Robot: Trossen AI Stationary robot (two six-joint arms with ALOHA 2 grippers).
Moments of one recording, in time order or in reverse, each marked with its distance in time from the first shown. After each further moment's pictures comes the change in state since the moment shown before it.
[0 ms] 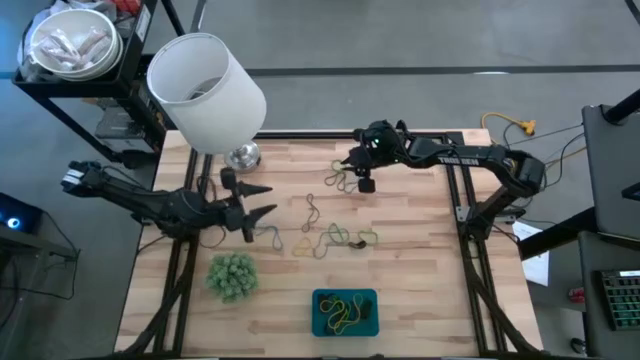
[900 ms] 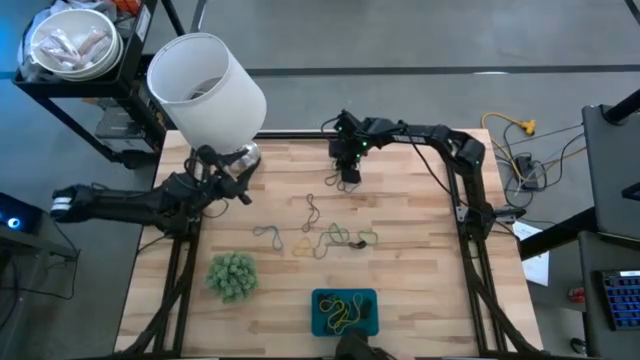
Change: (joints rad) left arm 0.347 -0.194 -0.192 0.090 -0.089 0.178; right arm -0.094 0.496 0.490 -0.469 -0.045 0.003
